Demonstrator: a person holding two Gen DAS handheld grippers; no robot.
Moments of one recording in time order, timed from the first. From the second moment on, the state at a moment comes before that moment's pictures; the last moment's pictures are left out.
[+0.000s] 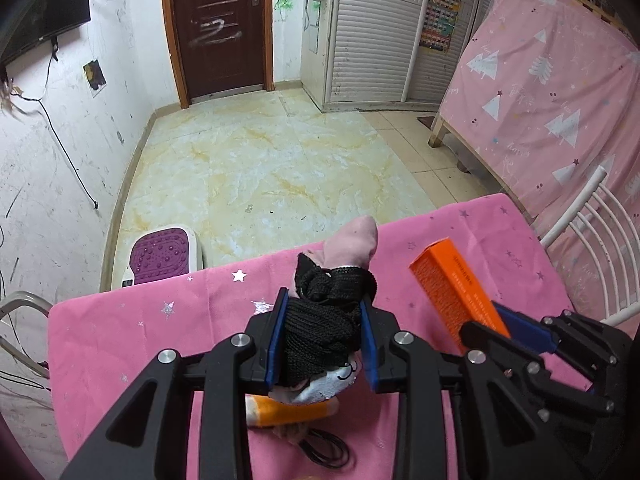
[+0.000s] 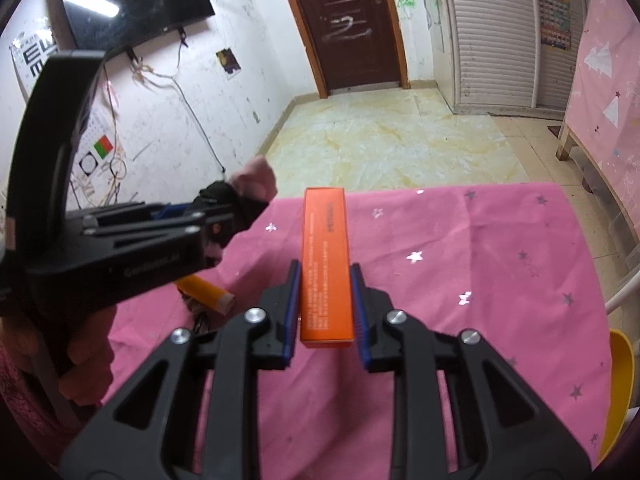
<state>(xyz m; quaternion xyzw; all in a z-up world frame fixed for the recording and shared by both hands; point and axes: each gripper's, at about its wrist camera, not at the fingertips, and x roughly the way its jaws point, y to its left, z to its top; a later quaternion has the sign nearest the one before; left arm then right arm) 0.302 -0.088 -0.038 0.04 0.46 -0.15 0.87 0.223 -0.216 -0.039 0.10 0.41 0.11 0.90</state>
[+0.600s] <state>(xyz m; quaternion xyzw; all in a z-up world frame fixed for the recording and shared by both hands) 0.253 -0.176 -0.014 0.12 0.44 -0.17 0.88 0.162 -0.318 -0.006 0.16 0.33 0.05 0.93</state>
